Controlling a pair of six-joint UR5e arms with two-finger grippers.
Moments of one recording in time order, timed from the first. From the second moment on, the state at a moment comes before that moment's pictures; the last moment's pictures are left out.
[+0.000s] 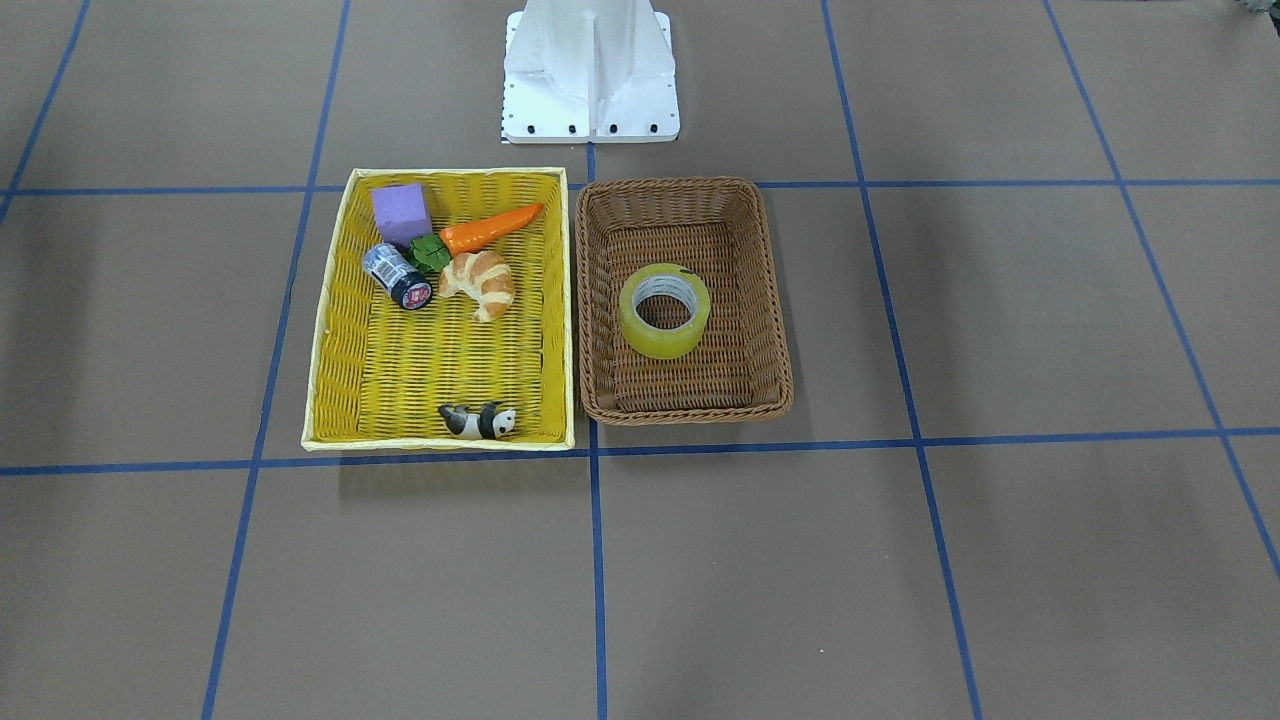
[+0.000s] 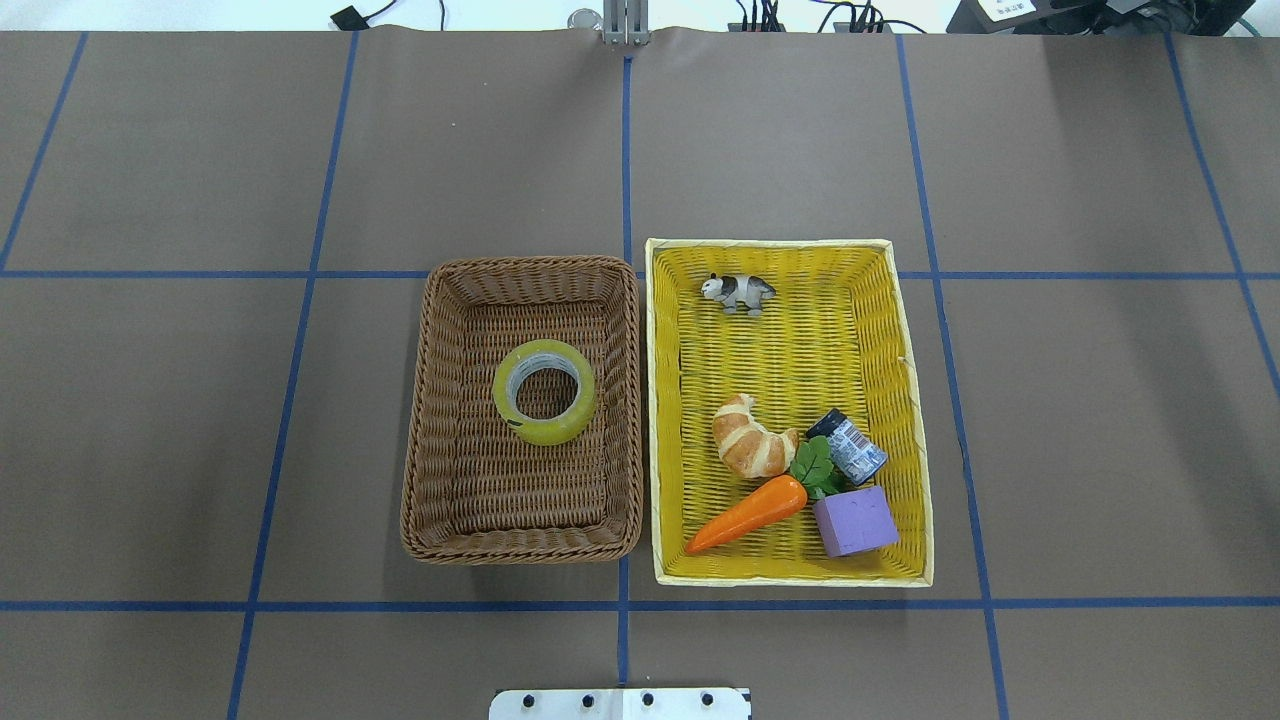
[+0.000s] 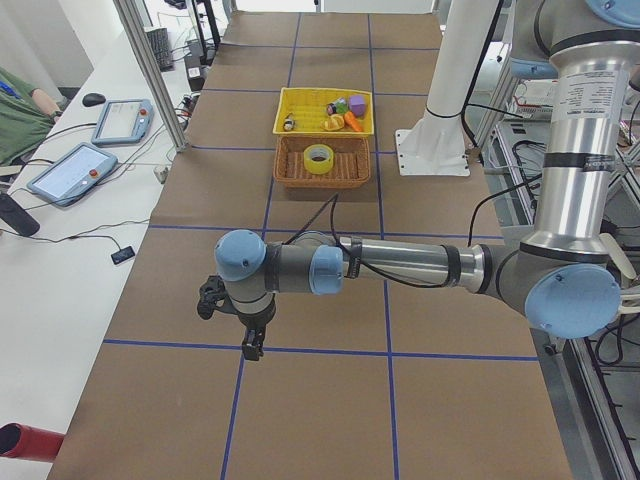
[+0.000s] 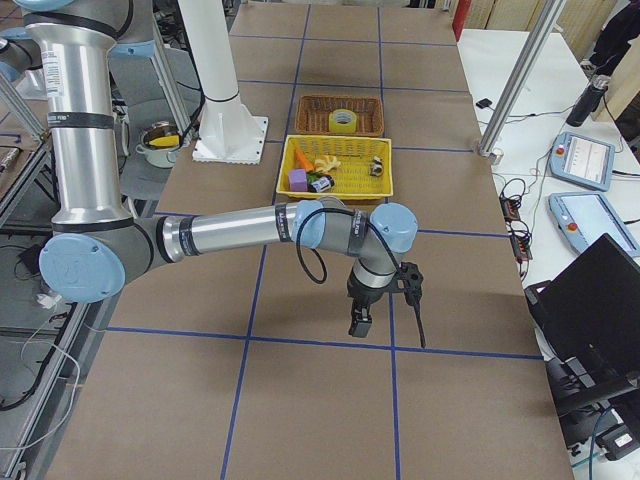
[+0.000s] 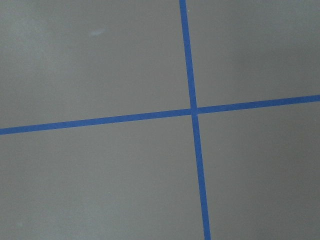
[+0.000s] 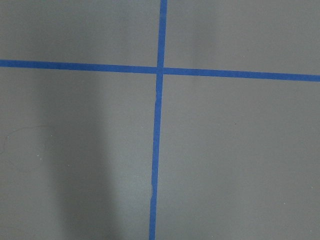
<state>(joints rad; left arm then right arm) -1.60 -1.63 -1.58 -1.51 -2.33 0.12 1.56 -1.53 1.72 -1.92 2.25 -0.12</state>
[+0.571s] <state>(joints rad) -1.59 -1.63 -1.58 -1.51 -2.33 0.12 1.56 -1.53 1.72 -1.92 2.25 -0.12</state>
